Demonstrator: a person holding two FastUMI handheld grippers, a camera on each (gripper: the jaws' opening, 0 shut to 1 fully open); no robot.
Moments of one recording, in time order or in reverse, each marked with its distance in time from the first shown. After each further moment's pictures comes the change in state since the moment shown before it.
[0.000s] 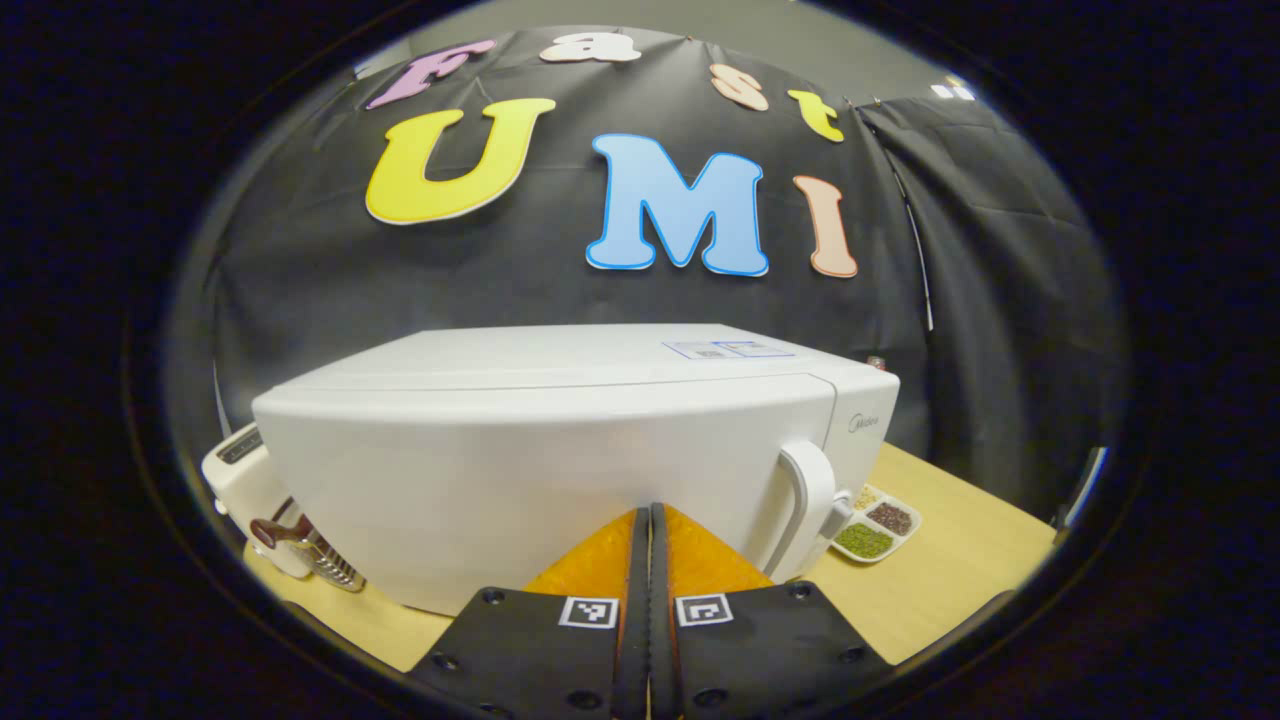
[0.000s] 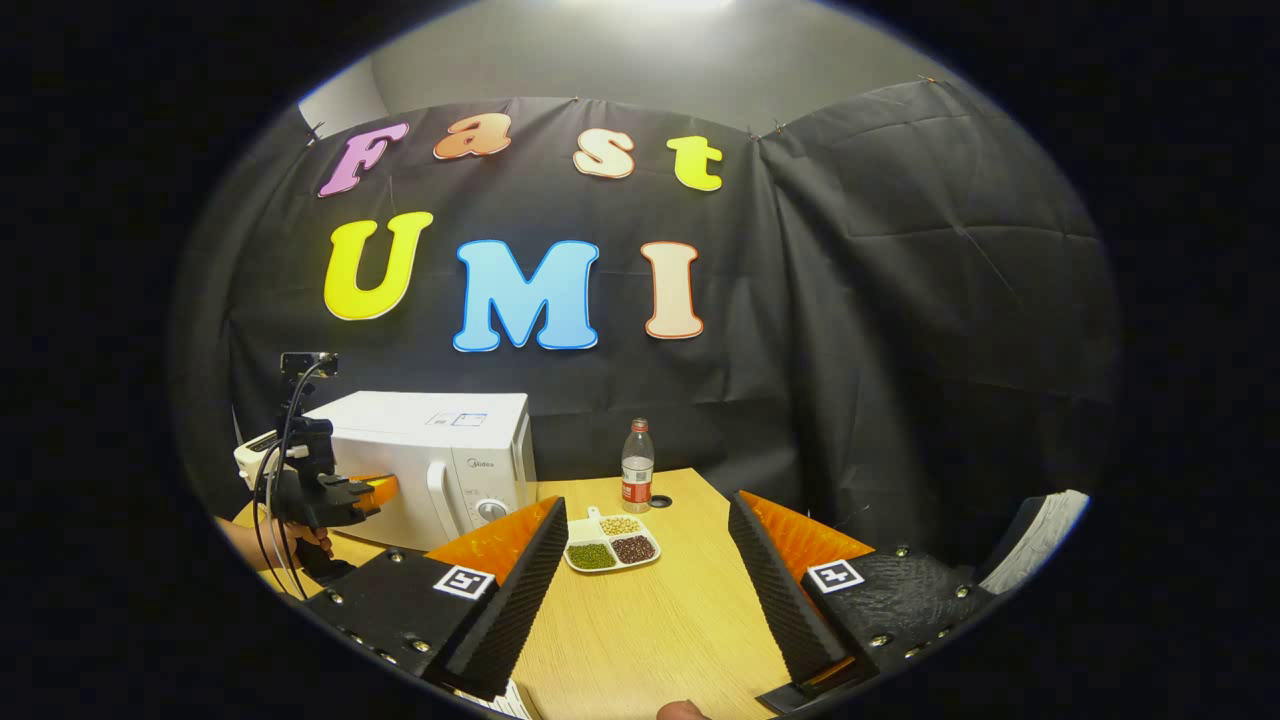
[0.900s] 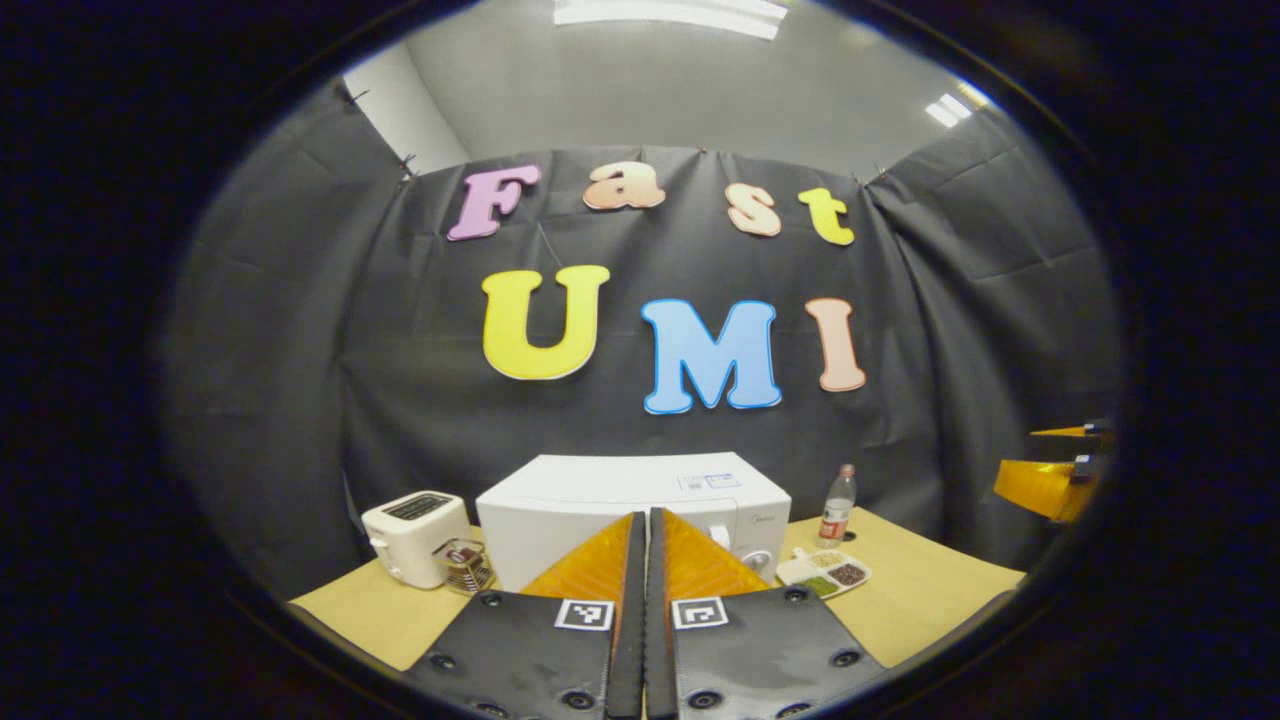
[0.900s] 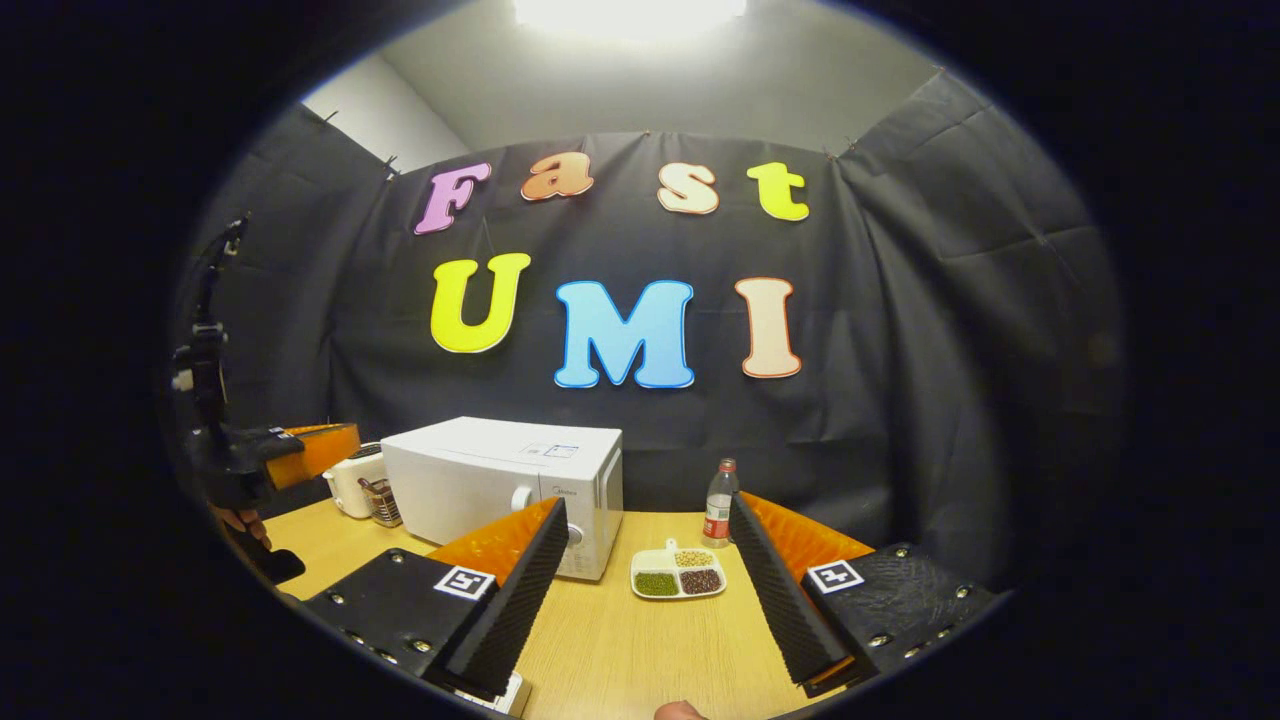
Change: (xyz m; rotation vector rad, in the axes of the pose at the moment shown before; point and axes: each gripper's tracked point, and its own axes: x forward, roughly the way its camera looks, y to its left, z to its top) left arm -0.281 -0.047 0.116 -0.024 -0.302 0.253; right arm 0.003 0.012 0.032 -0.022 -0.122 0.338
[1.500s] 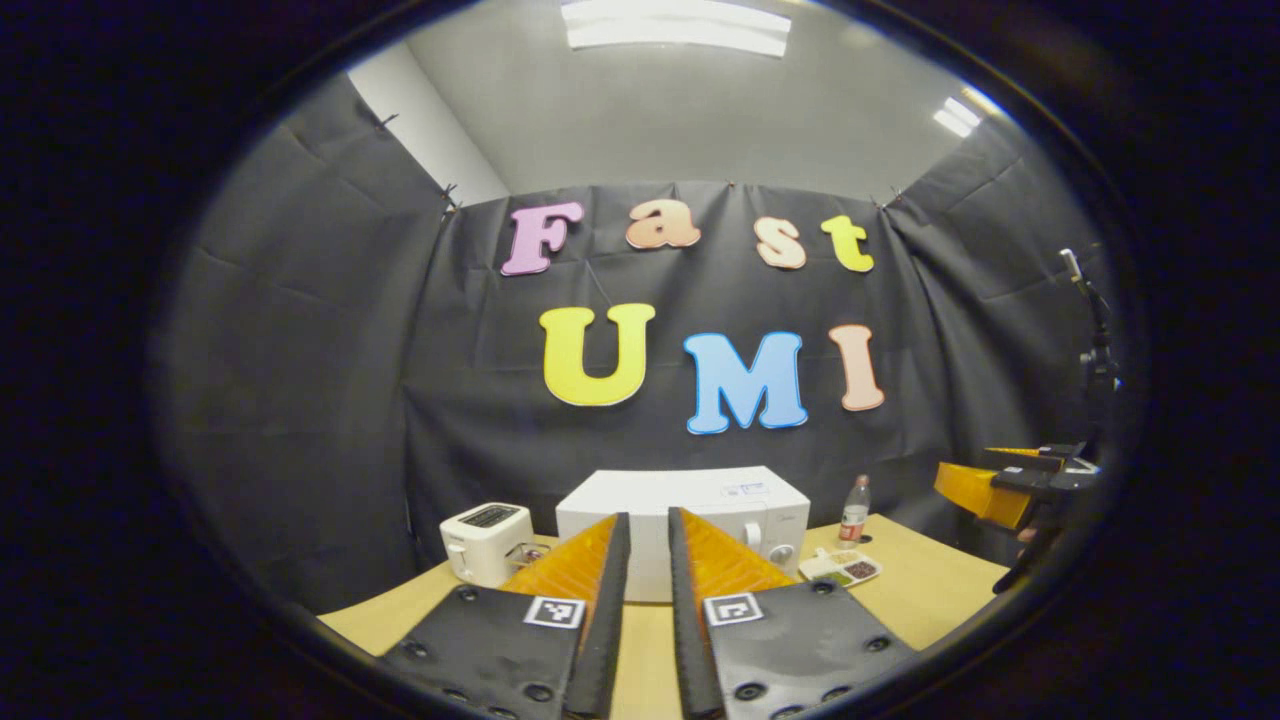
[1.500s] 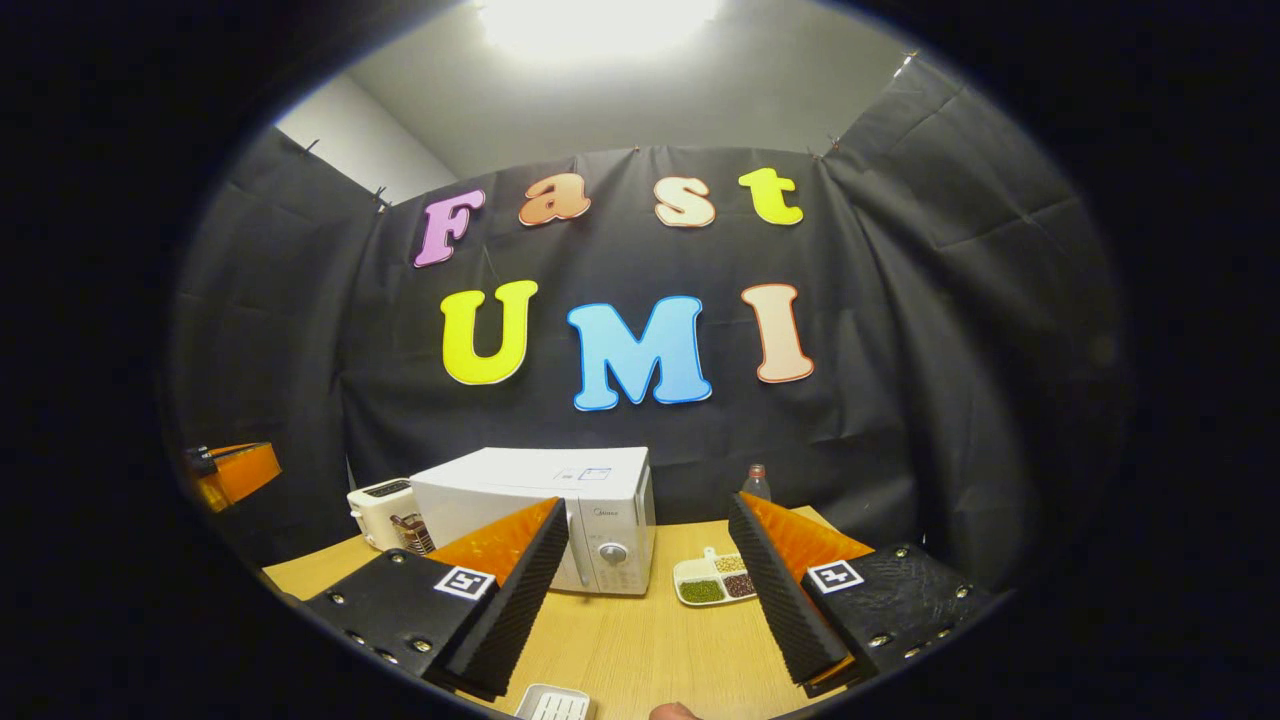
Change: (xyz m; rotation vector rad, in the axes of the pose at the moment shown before) left arm -0.098 0.046 0.034 0.012 -0.046 0.072; right arm -0.009 0.039 0.014 0.083 -0.057 -0.003
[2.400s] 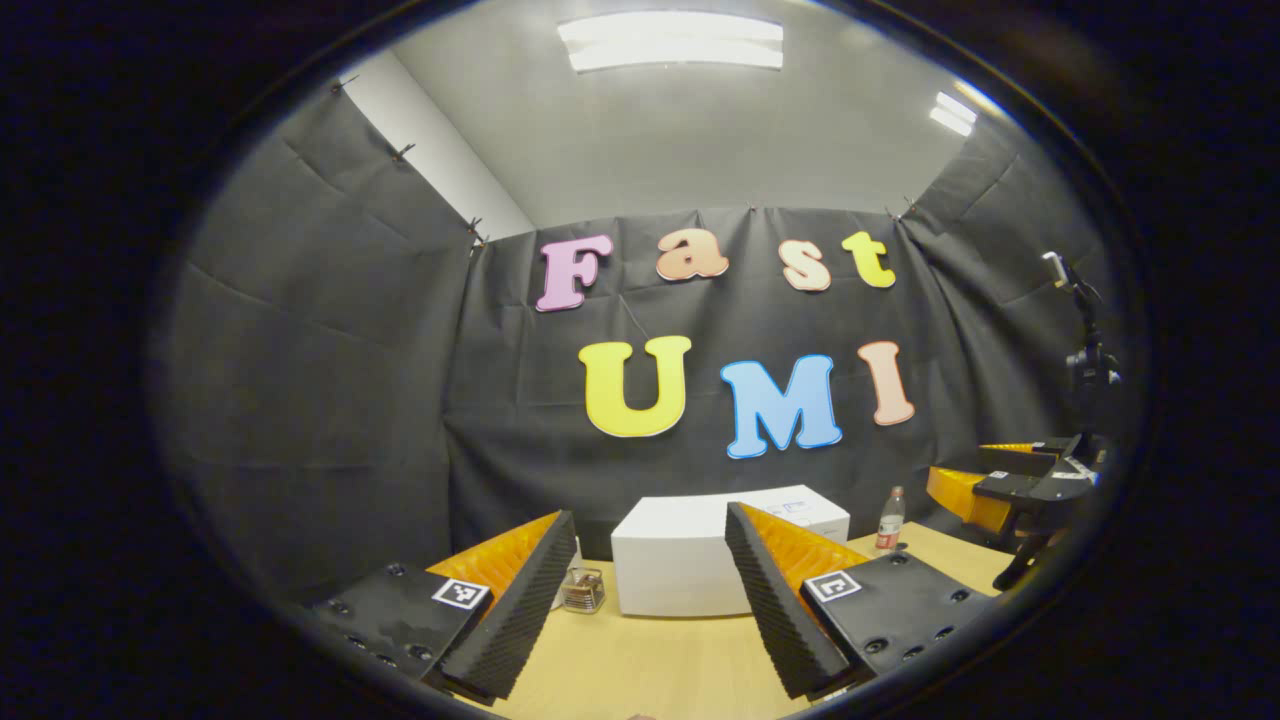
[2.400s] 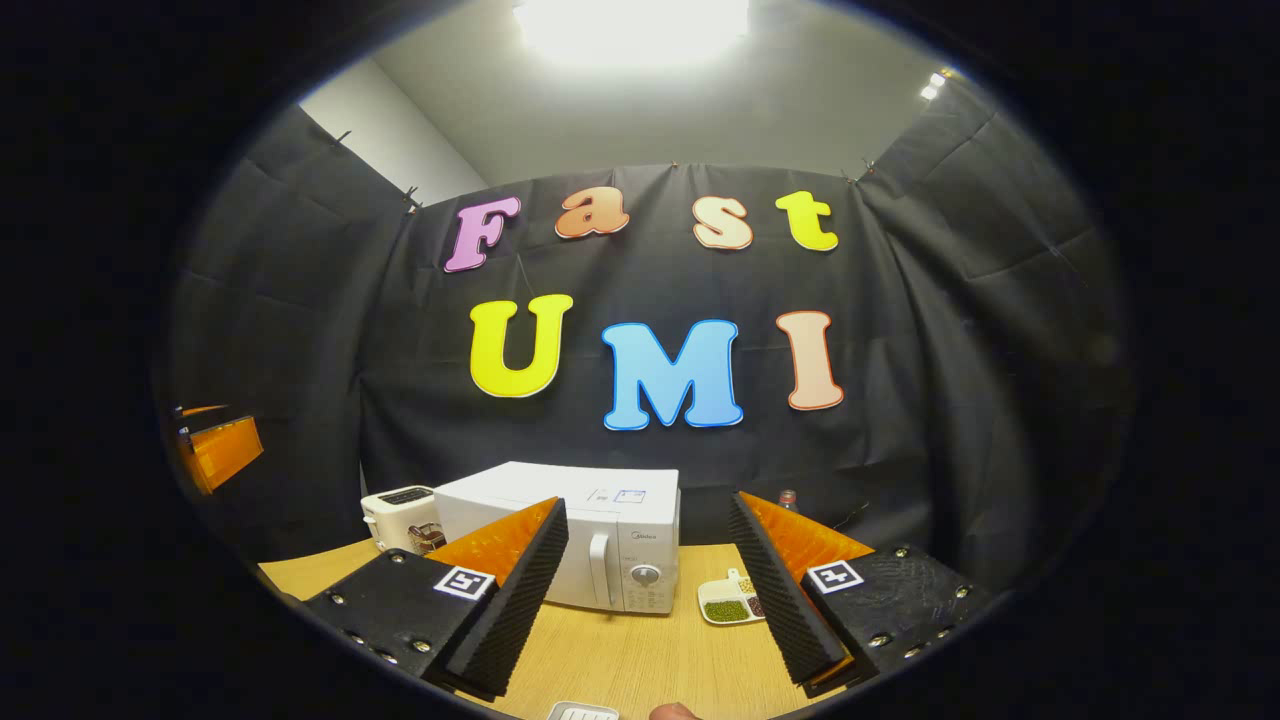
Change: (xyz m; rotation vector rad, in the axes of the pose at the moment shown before) left arm -0.024 0.056 0.032 0.050 -0.082 0.093; right arm 0.011 0.054 0.016 -0.049 -0.044 0.062
